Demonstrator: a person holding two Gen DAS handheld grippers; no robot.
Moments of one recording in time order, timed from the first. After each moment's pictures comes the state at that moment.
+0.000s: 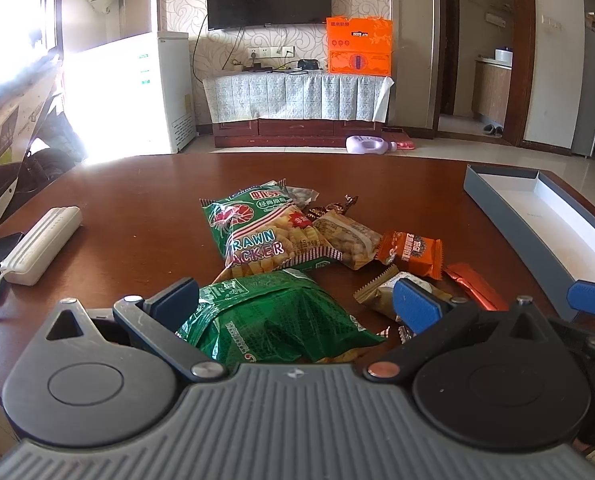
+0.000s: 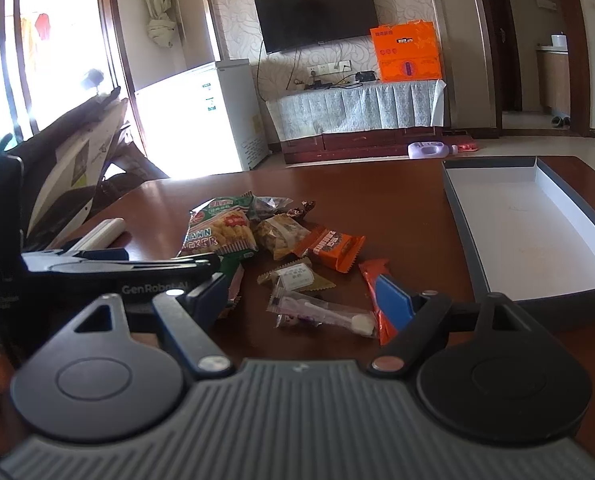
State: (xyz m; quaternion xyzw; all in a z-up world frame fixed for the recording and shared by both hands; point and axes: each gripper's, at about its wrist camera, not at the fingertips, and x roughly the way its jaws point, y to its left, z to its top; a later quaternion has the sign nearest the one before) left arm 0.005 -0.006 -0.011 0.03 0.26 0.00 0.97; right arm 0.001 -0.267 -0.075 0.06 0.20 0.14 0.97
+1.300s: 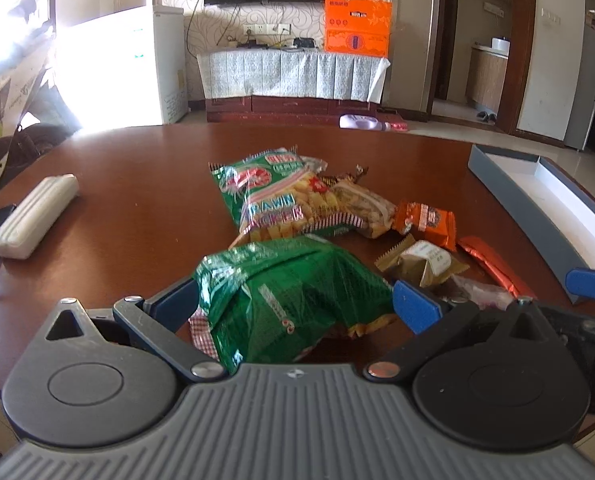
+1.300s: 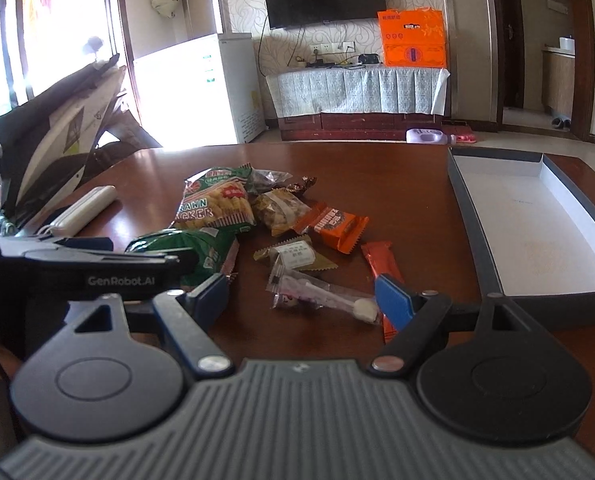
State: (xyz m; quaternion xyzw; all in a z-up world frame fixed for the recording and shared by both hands) left arm 0.015 0.017 -0.034 0.01 0.29 -0.02 0.96; right arm 0.014 -0.249 -0.086 0.02 0.22 0.14 0.97
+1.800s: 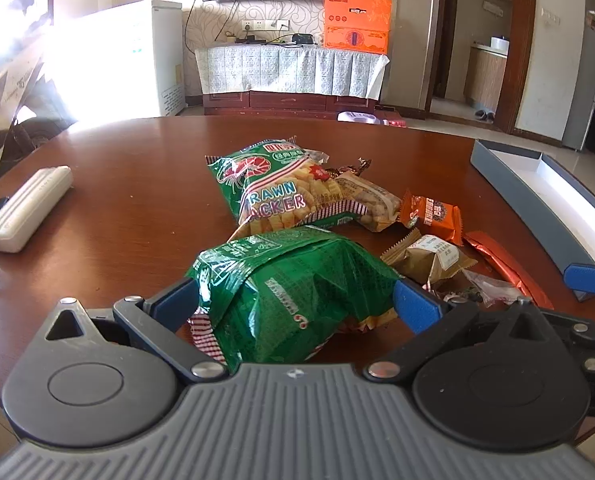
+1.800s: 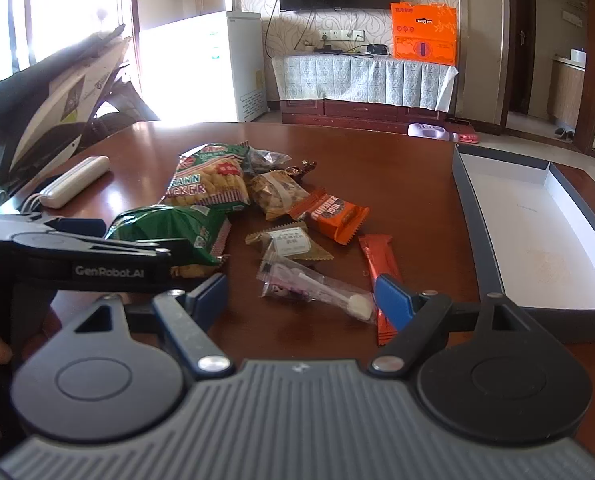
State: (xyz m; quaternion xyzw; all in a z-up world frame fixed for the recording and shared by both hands) left arm 0.021 0.022 -0.043 0.00 0.31 -0.02 0.95; right arm 0.025 -0.244 -0.091 -0.03 0.26 0.13 0.96
